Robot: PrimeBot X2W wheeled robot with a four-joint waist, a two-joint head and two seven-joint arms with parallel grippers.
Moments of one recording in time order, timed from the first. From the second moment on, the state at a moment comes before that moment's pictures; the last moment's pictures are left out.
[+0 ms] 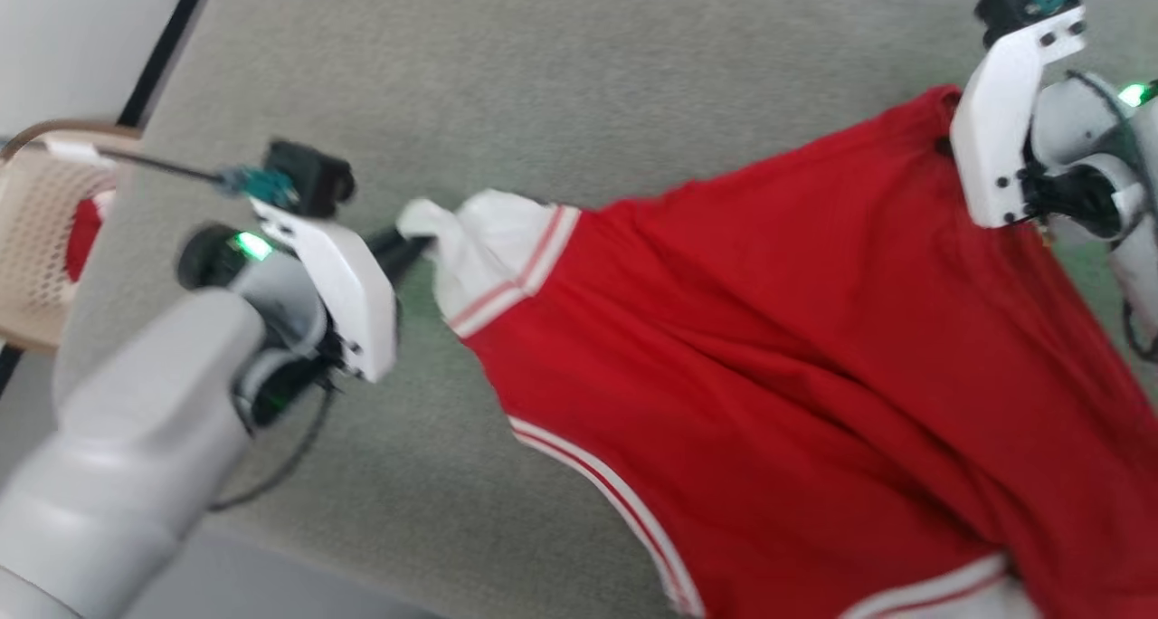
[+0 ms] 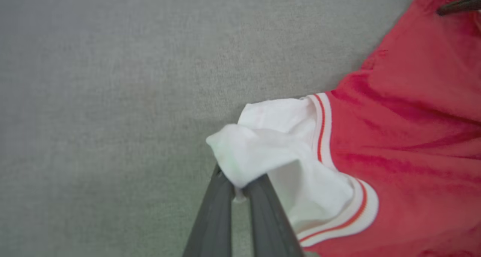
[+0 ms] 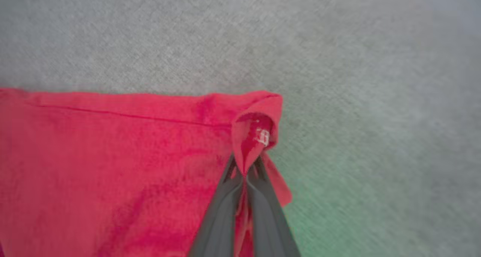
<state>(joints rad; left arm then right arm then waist) -0.87 0.54 -0.94 0.53 -1.01 -0.12 0.12 -1.08 -0.47 0.65 0.74 0.73 0.13 0.76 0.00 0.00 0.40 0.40</state>
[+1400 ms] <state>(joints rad) -1.66 0.59 -0.84 0.77 -0.59 0.03 -0.25 -1.45 -0.37 0.27 0.80 0.21 0.13 -0.10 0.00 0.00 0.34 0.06</state>
